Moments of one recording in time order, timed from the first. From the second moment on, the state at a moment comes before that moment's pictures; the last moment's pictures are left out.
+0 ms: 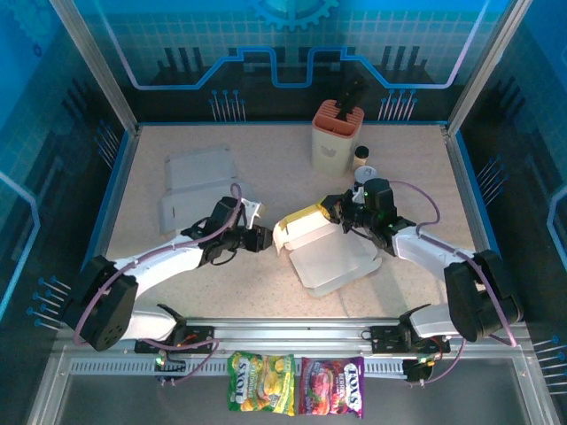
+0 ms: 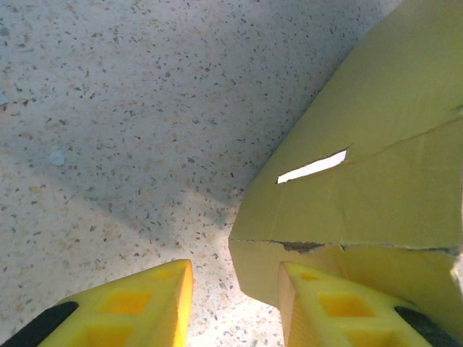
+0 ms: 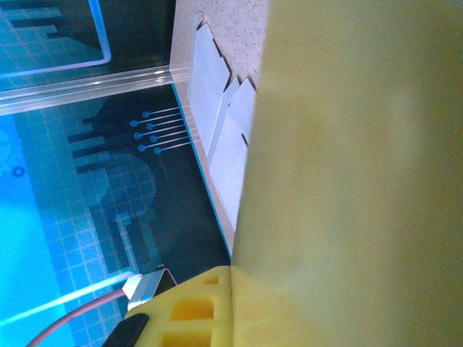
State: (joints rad) left arm -0.52 1.34 0.63 -0.07 0.29 -0.38; right arm 0.36 1.38 0.65 0.25 -0.54 1.41
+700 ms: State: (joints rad) left arm -0.59 1.42 0.62 0.06 0.29 -0.19; right arm 0.35 1.41 0.64 0.31 -0.56 1.41
